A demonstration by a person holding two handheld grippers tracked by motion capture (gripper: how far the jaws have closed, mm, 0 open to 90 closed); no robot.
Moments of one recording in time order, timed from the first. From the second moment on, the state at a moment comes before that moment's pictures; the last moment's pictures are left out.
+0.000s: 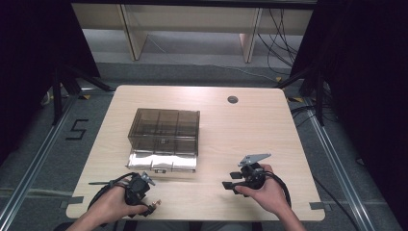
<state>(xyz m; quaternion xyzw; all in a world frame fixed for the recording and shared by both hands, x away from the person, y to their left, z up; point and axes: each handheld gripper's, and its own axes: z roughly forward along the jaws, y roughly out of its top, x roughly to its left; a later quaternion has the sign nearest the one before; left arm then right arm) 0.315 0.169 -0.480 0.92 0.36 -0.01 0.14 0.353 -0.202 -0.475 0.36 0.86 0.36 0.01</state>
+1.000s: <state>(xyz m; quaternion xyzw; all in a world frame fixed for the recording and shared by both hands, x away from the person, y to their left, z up) 0.322 0.137 -0.479 0.96 0.28 0.01 0.08 0.353 -0.203 -0.475 0.36 0.86 0.36 0.01</state>
